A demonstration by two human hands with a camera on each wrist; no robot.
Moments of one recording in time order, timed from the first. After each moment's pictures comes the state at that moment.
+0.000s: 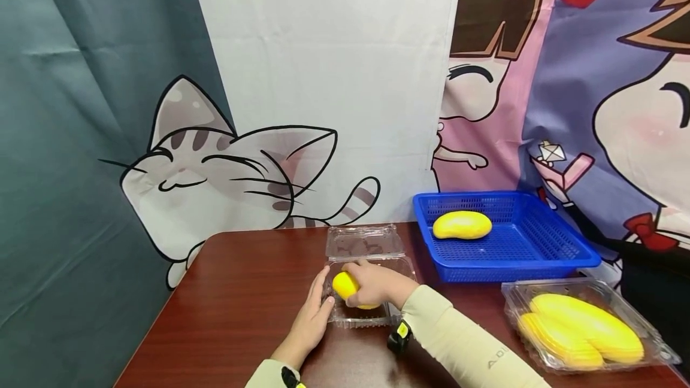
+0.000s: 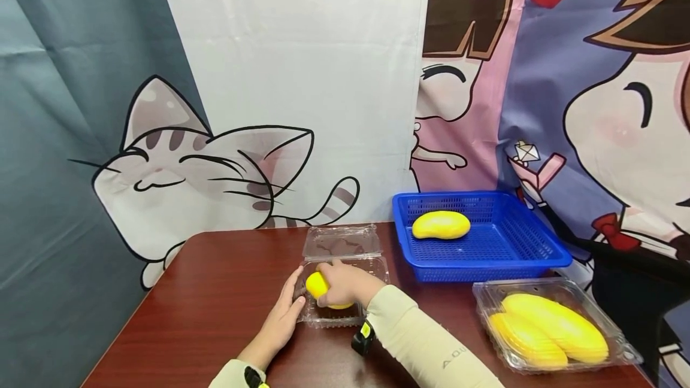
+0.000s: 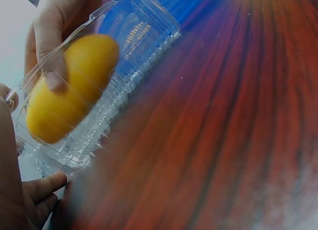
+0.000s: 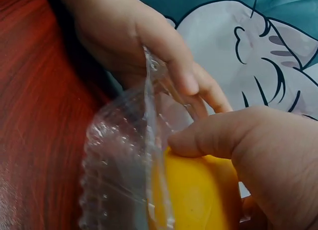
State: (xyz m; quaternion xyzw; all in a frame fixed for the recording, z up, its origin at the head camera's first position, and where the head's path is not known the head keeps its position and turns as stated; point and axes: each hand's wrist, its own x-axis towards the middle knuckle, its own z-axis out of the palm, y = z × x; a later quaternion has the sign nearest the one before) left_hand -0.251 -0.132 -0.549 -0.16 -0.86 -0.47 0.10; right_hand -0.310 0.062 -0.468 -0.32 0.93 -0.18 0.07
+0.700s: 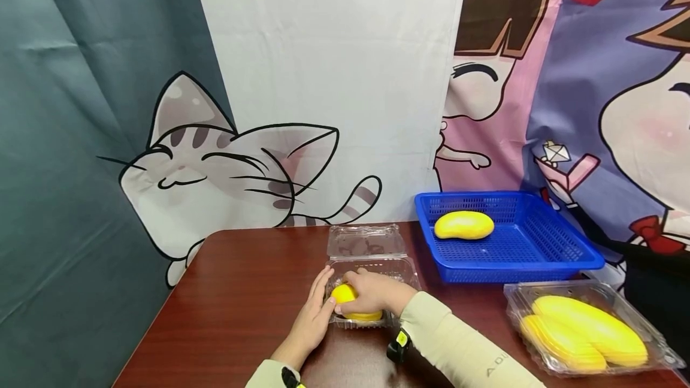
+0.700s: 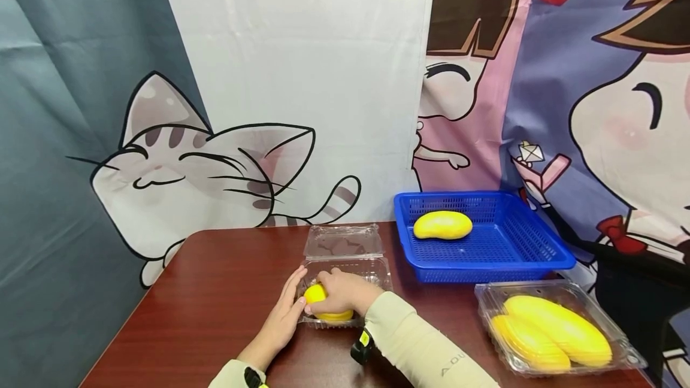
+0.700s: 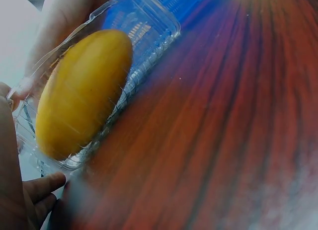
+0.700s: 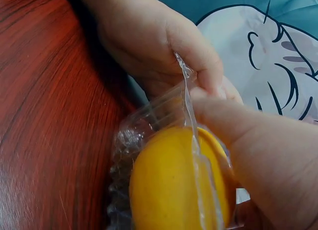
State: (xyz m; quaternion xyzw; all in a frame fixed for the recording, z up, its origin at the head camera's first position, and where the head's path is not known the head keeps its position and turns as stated) left_hand -0.254 -0.130 -0.548 -0.19 -0.86 -0.46 0.13; right_hand -0.307 0.059 -0.476 -0.33 0.93 -0.14 0.09
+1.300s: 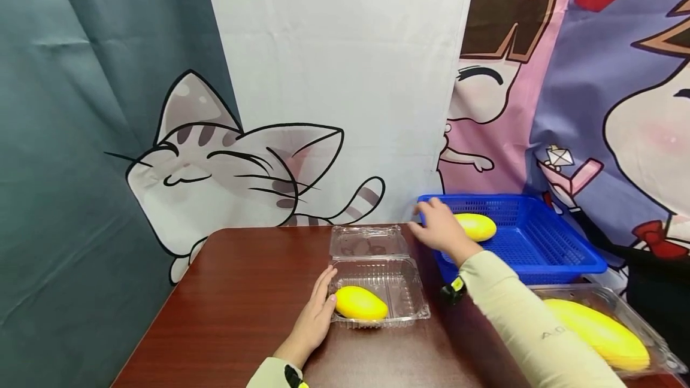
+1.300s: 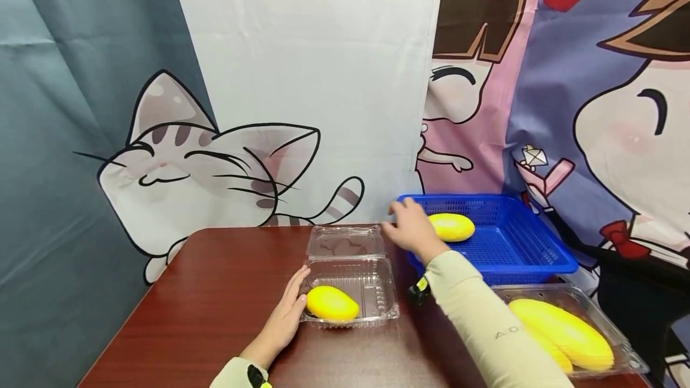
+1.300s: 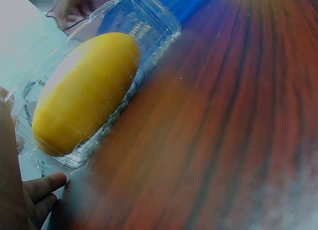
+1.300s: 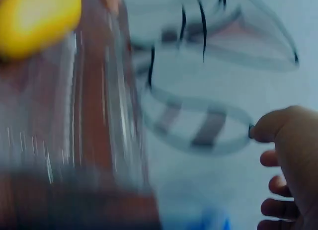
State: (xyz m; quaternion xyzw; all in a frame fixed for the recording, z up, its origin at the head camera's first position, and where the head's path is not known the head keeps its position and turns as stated) left_hand -0.253 -0.131 -0.548 -0.19 -0.85 -0.48 0.11; right_hand -0.378 0.183 -0.415 -0.21 0.94 -0.20 -0.17
